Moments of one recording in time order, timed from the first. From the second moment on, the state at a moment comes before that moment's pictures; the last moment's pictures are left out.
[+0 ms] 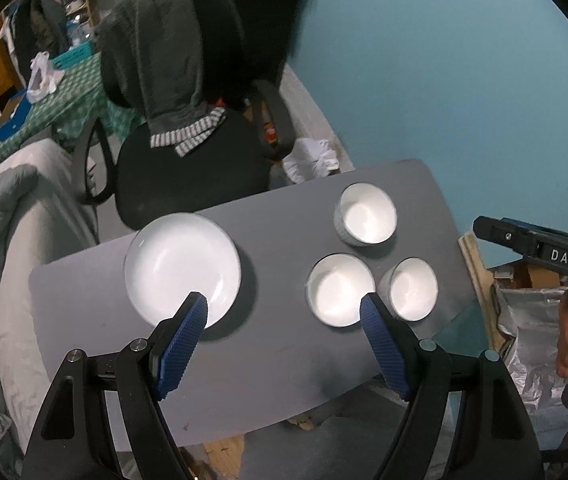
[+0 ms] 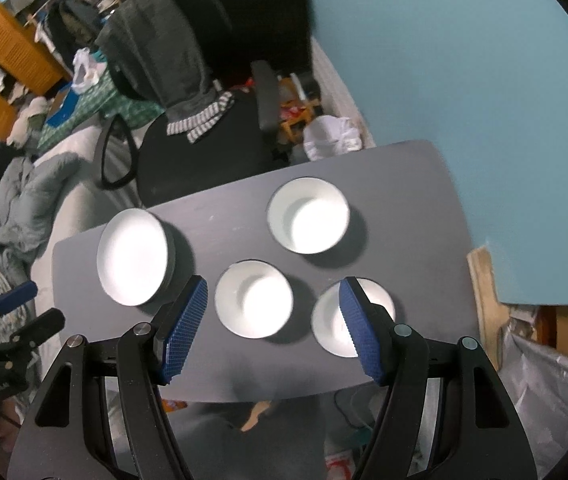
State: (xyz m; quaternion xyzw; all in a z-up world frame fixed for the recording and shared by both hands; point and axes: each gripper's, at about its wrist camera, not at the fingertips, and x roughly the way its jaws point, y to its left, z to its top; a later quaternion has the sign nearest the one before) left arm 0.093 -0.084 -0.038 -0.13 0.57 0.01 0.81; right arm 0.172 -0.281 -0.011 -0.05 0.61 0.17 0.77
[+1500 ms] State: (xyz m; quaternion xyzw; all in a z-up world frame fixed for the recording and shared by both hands) left arm 0.145 -0.146 -0.082 -0.16 0.59 0.01 0.80; right arm 0.179 -0.345 -0.036 -0.05 0.60 0.11 0.79
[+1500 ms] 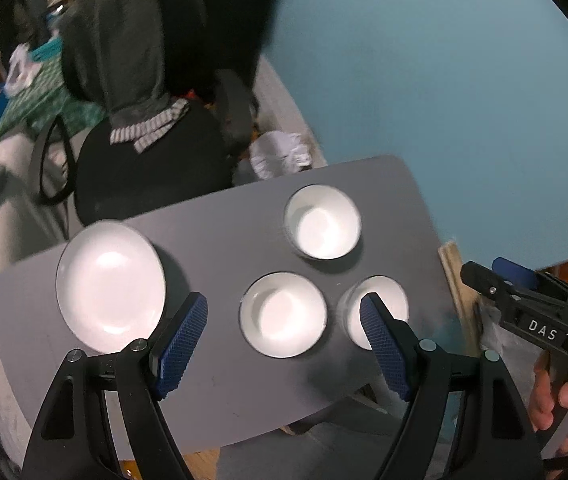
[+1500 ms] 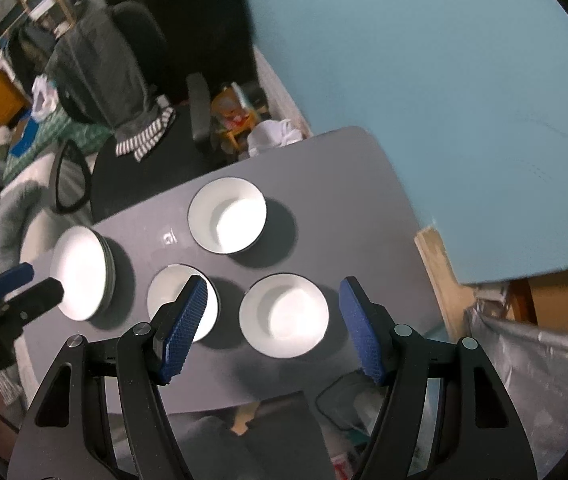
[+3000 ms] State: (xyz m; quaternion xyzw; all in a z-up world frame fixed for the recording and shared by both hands) left arm 0.150 -0.137 -0.259 -0.15 0.65 0.05 0.74; right arm 0.194 -0.270 -0.212 -0.13 0.67 0.28 0.68
